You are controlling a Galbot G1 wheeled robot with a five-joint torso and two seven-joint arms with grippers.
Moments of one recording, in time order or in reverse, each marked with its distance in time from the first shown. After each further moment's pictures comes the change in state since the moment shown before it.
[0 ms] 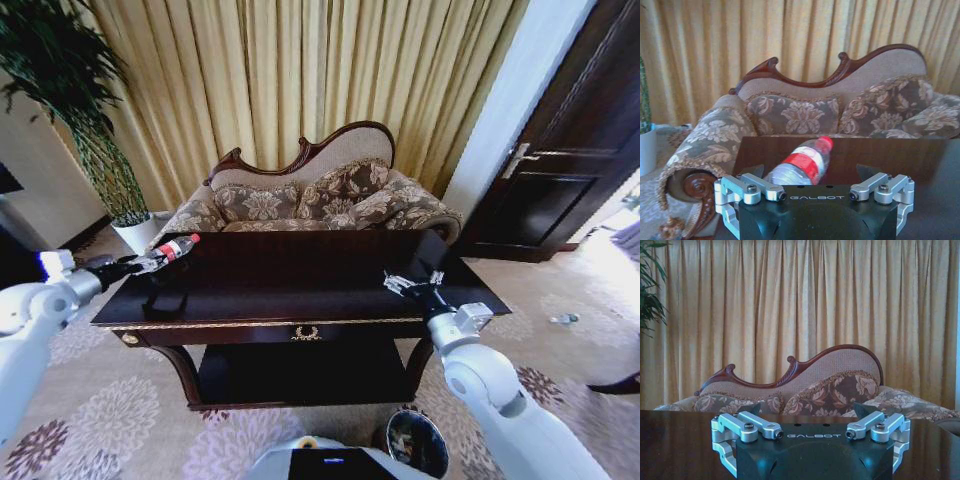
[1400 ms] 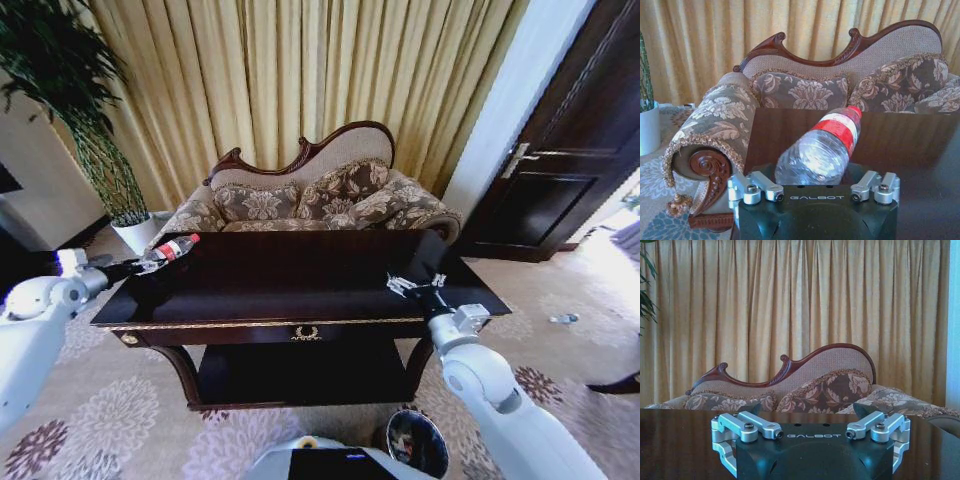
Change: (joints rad) left arm -0.134 -0.013 0.146 0.213 0.090 -0.037 0.105; right arm 0.004 -0.004 -0.002 -0.037 -0.005 0.030 0.011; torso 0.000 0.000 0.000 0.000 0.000
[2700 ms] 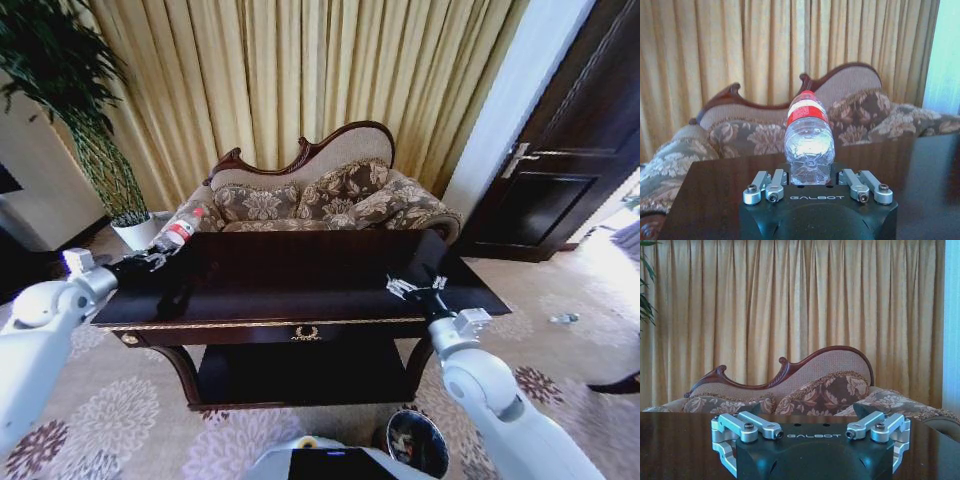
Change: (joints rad) left arm 0.145 -0.100 -0.111 -0.234 0.068 -0.171 0.058; right arm -0.039 0.003 0.015 0.045 -0.006 -0.001 0.022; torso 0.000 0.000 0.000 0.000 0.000
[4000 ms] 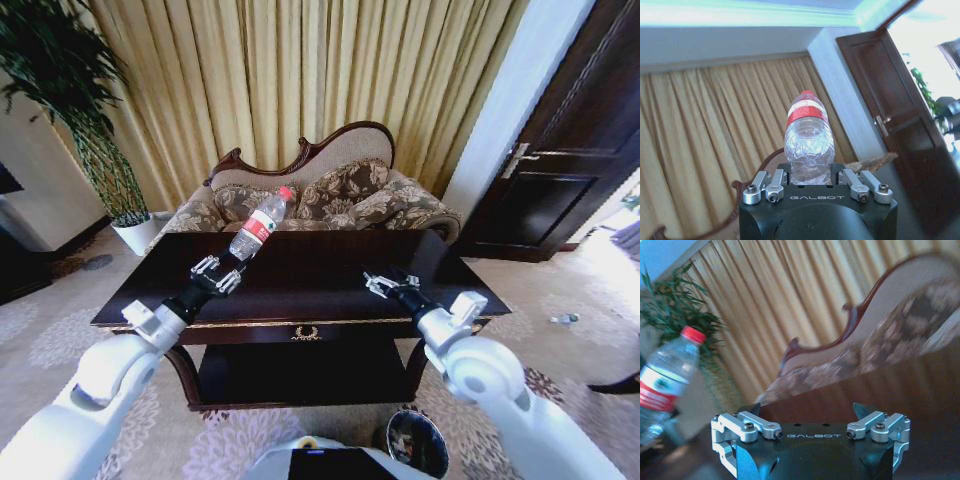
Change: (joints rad) left arm 0.377 -0.117 0.064 -0.633 0.401 -0.400 -0.142; right arm 0.188 -0.119 -0.062 0.122 0.789 -0.194 0.125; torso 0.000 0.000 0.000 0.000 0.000
